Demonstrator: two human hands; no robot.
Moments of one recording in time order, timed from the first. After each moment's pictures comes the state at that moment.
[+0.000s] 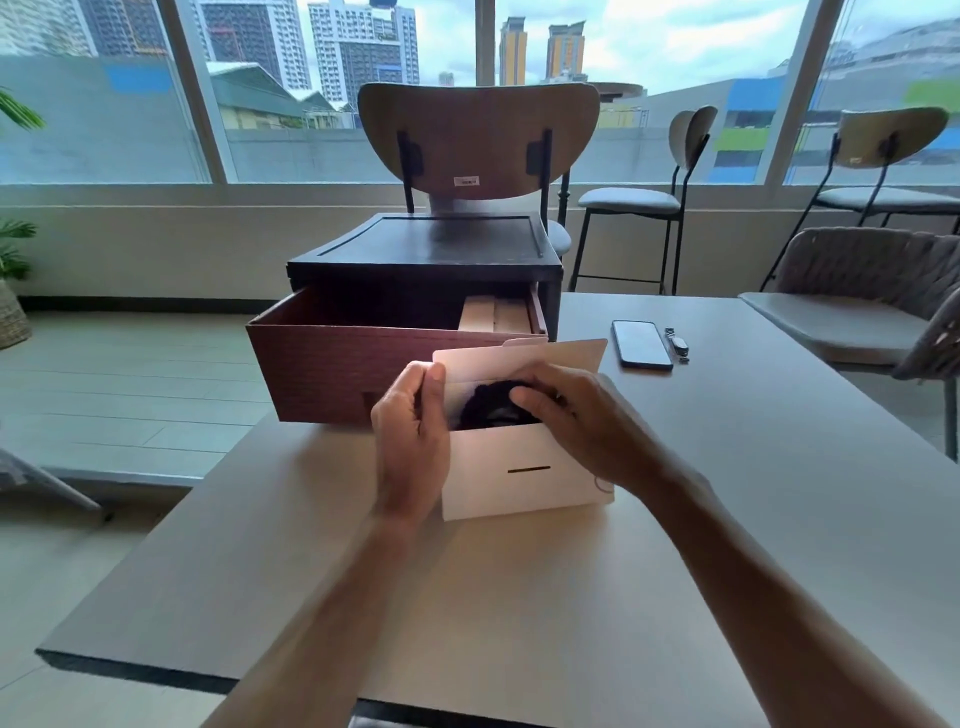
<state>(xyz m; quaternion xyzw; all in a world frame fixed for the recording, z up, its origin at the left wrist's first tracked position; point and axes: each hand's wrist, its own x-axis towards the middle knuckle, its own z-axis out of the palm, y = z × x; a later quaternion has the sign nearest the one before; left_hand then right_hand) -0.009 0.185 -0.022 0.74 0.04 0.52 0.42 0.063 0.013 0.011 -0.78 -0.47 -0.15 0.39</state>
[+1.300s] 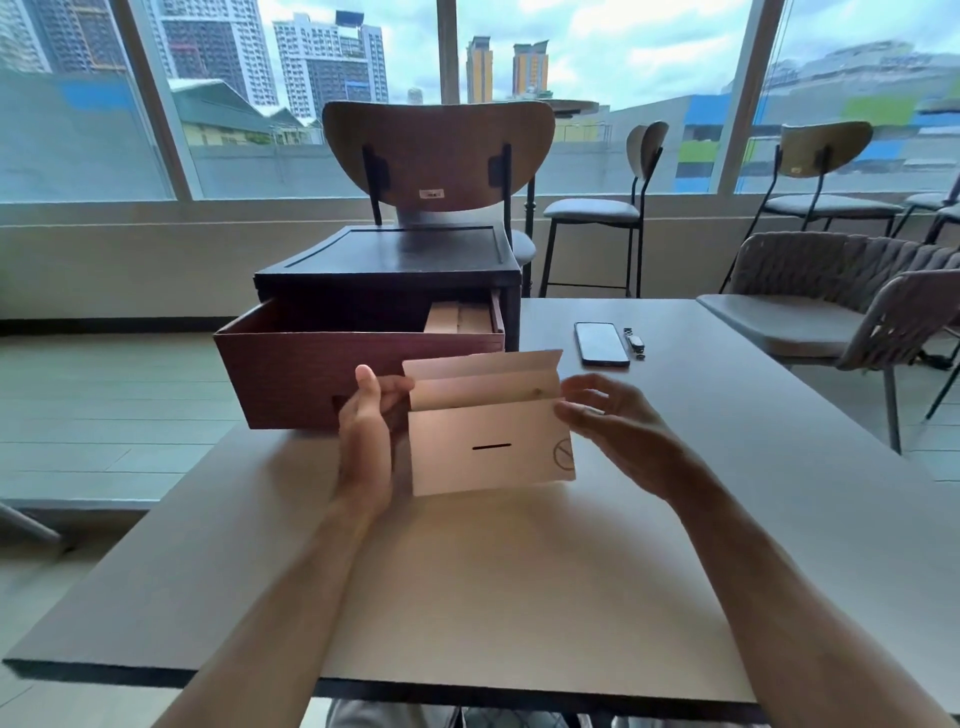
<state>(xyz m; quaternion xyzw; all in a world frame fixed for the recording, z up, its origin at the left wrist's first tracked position) -0.006 0.187 -0.027 0.58 0.12 0.35 0.72 0.095 -0.055 -0.024 -0.63 -0.29 0.13 0.71</state>
